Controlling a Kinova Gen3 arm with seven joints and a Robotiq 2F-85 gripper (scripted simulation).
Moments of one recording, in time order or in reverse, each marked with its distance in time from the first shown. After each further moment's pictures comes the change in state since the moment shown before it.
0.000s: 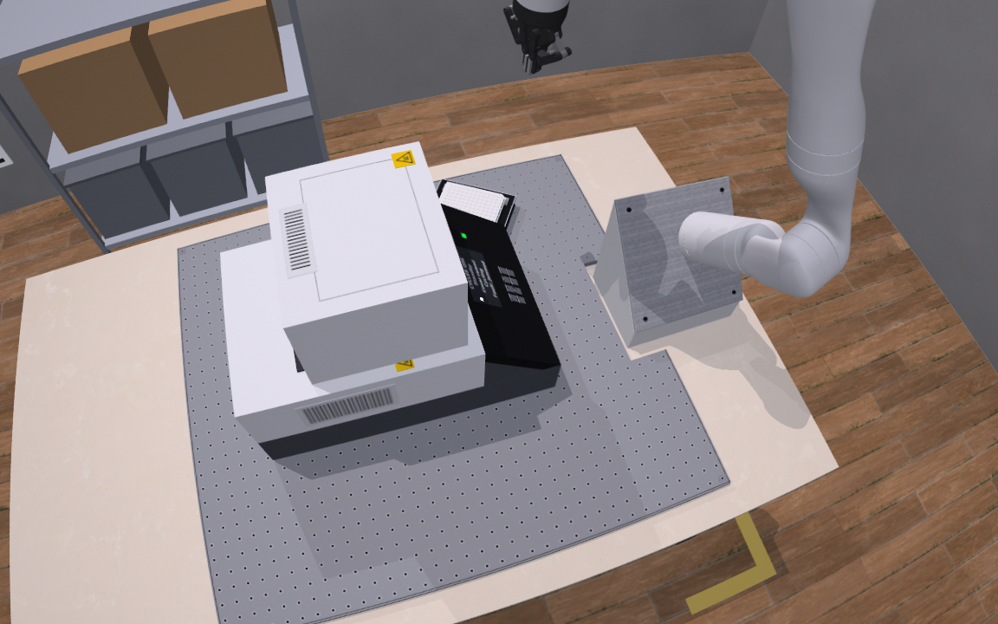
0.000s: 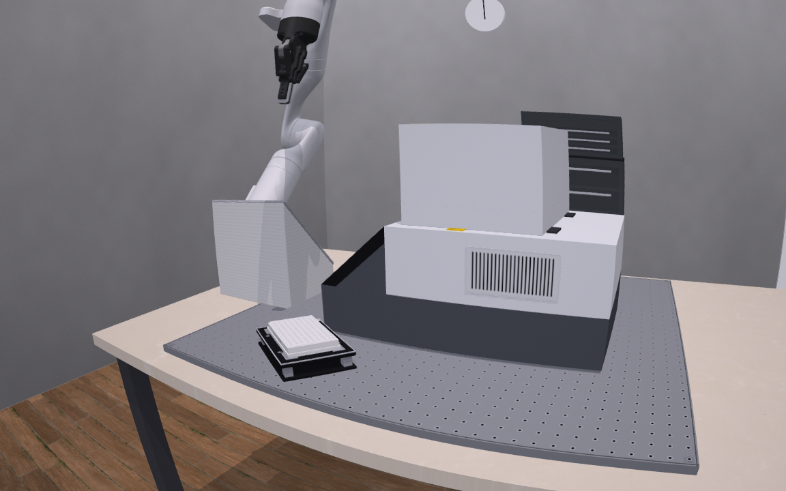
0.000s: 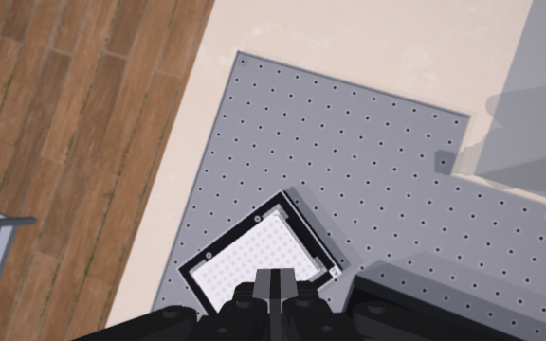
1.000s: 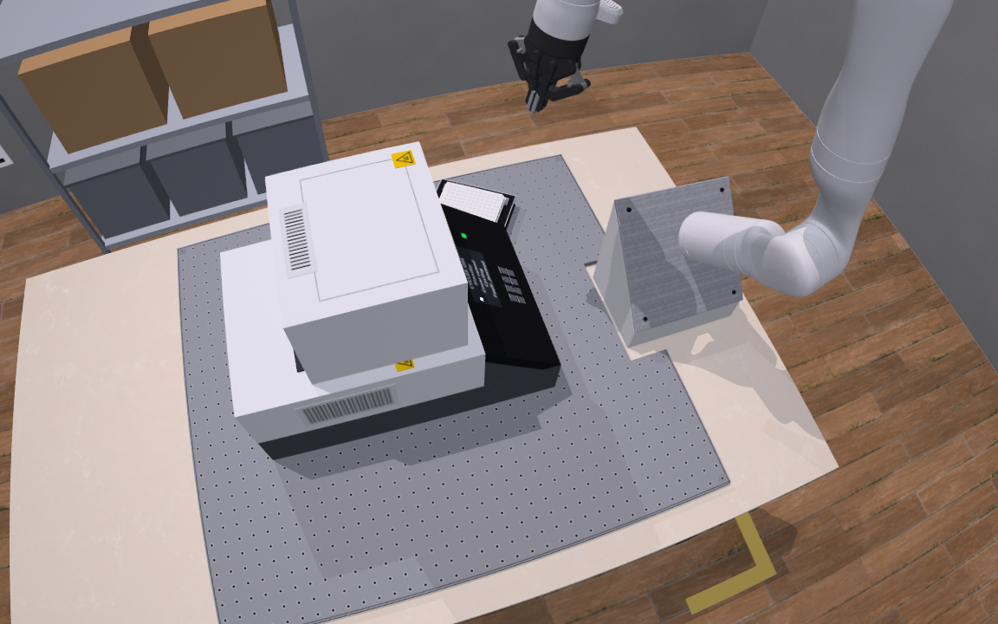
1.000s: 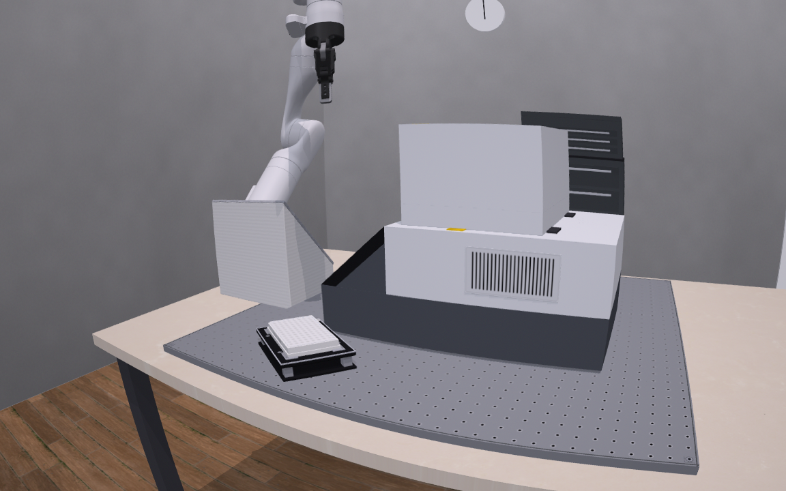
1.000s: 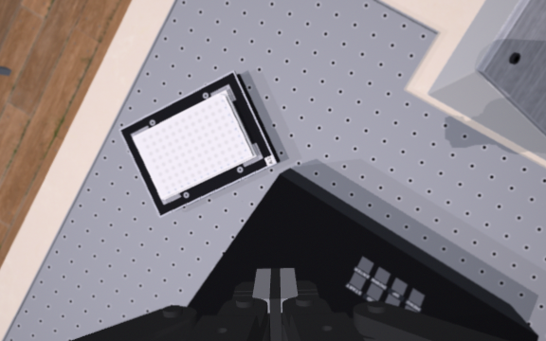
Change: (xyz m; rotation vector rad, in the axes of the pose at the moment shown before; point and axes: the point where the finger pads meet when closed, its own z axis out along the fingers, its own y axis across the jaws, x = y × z) arm -0.052 0.071 -0.018 -0.002 -0.188 -0.195
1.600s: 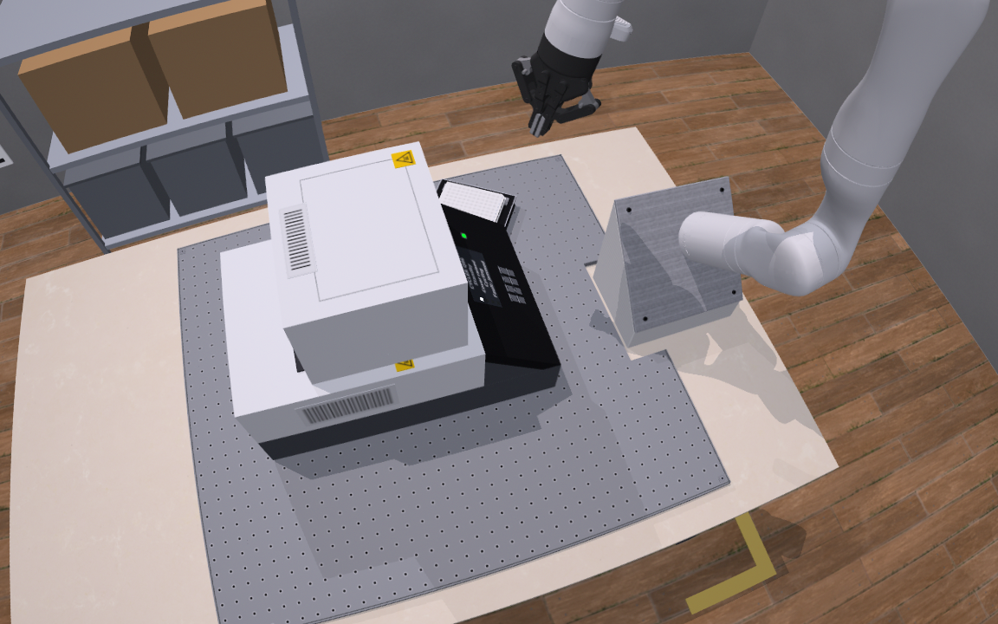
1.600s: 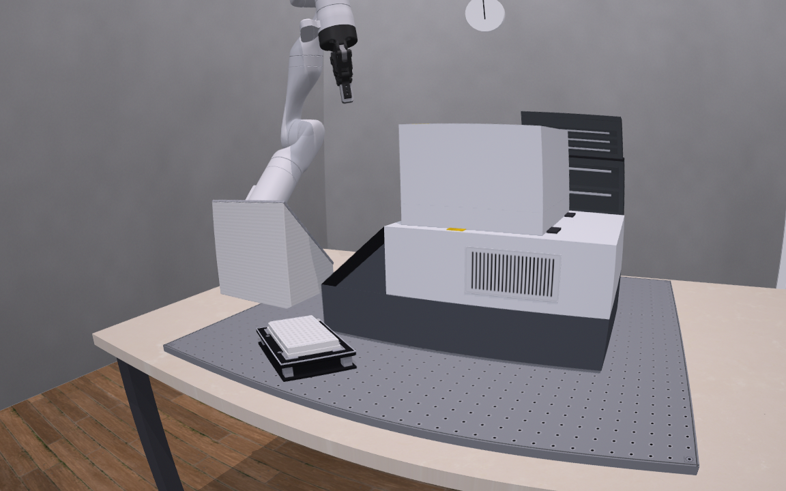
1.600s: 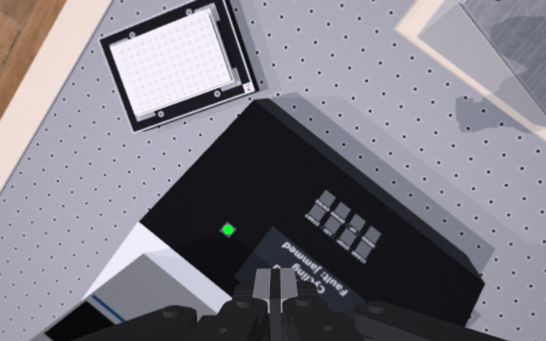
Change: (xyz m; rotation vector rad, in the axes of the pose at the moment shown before) arm -0.038 0.034 -0.005 0.001 -0.108 -0.111
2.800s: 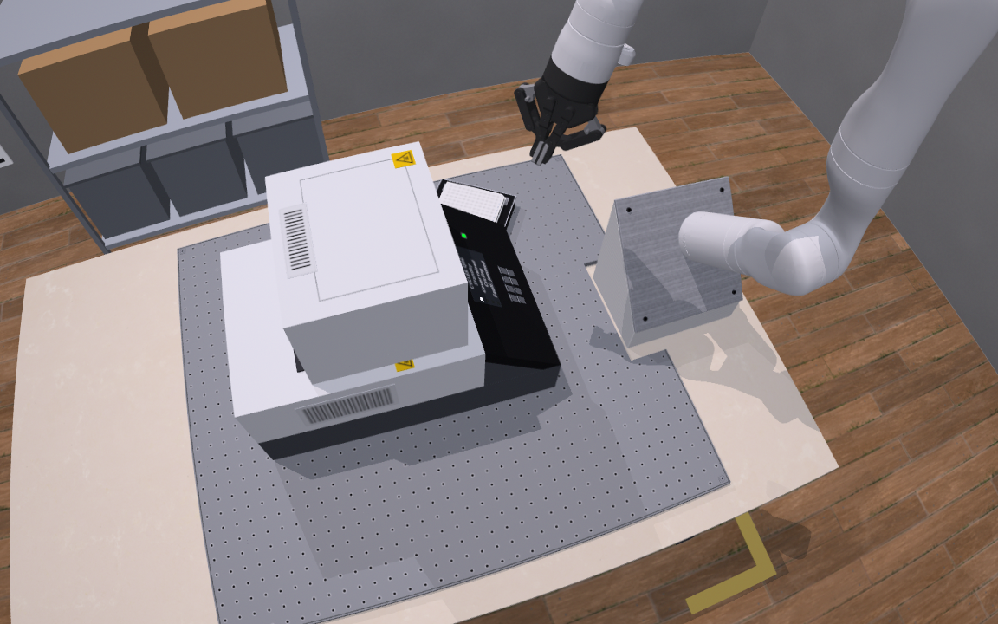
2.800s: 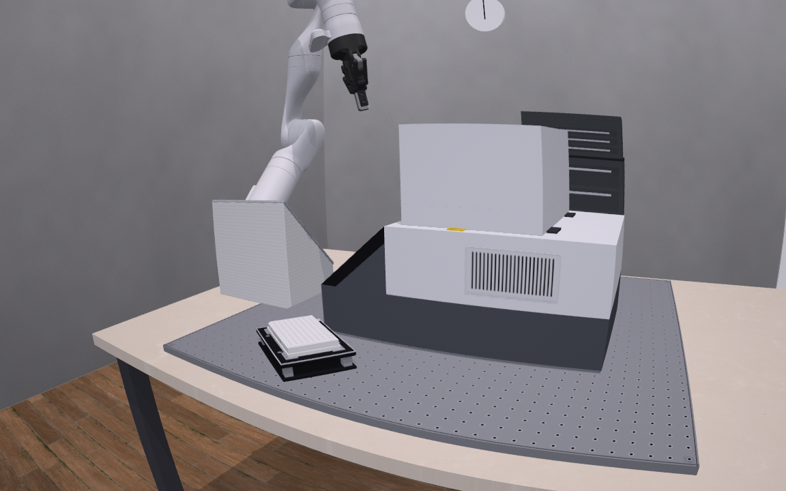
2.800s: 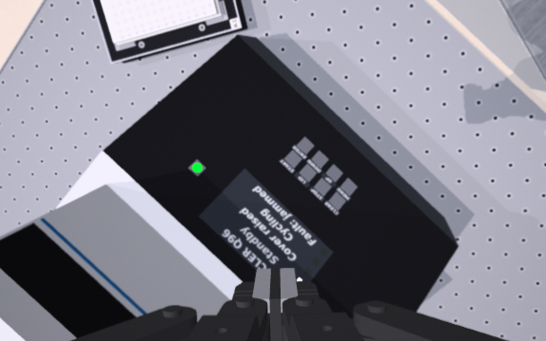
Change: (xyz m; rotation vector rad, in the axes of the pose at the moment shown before) arm -0.030 0.025 0.015 0.000 -0.084 -0.086
